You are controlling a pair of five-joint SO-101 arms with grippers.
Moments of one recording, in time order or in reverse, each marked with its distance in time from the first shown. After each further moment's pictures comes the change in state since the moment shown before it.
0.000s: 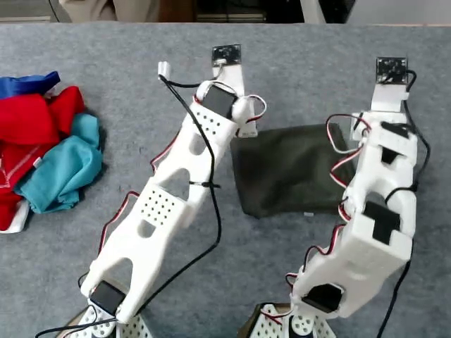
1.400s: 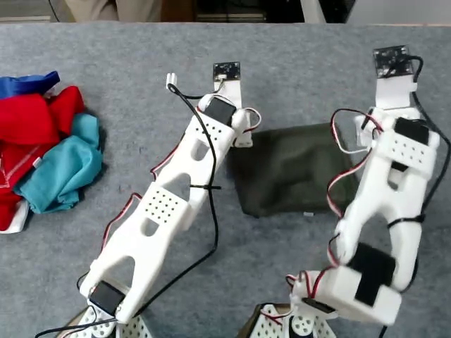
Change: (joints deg) left arm -0.7 10.4 0.0 -7.2 -2.1; right arm -1.8 -24.3 2.5 27.5 10.7
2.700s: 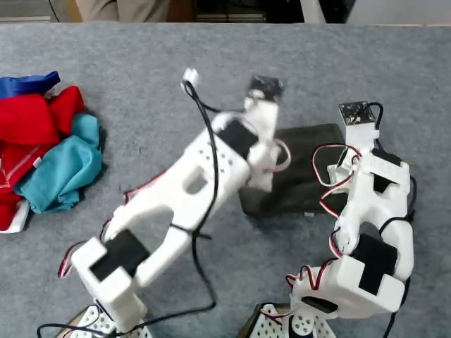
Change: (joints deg) left arm 16.0 -71.9 89.1 -17.4 -5.0; right arm 1.7 6.7 20.4 -9.0 1.9
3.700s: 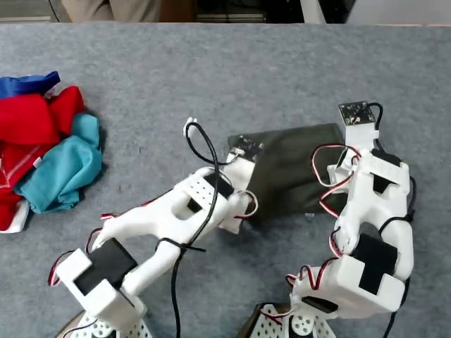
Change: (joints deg) left arm -2.1 -4.7 35.8 -24.1 -7.6; right arm 0.0 0.1 0.3 -0.4 0.0
